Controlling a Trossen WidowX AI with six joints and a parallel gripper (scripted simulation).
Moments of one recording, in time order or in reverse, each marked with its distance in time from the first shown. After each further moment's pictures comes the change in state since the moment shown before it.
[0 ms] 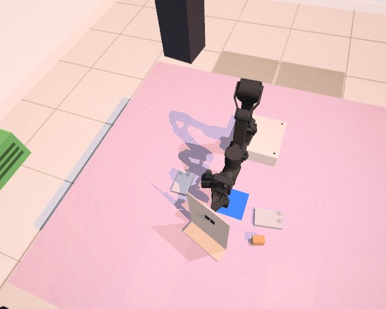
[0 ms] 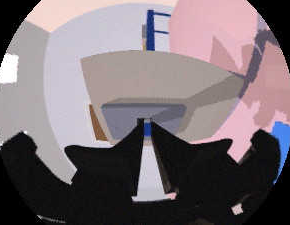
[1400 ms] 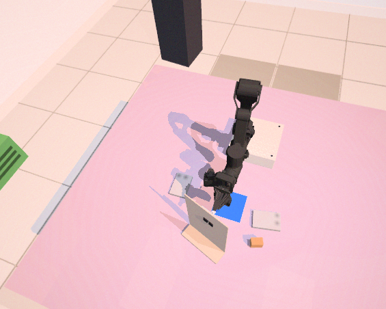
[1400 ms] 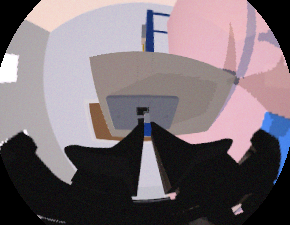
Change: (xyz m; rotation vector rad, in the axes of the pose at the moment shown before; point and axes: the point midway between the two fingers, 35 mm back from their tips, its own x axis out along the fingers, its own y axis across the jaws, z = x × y) arm -0.021 -0.002 -0.008 0.000 0.008 -0.007
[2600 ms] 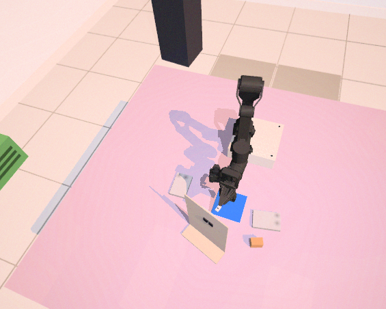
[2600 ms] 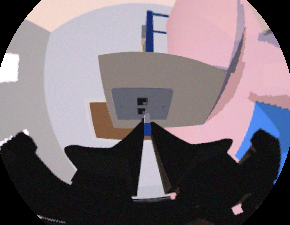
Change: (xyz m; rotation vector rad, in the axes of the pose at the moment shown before) arm -0.024 -0.001 -0.011 0.001 0.000 -0.003
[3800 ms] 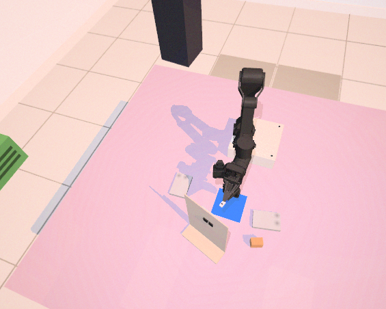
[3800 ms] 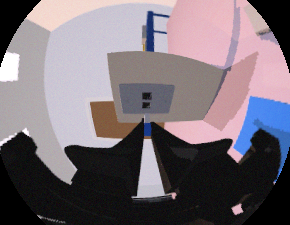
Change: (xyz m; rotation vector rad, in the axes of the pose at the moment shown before) arm -0.016 0.010 -0.008 0.000 0.003 -0.005
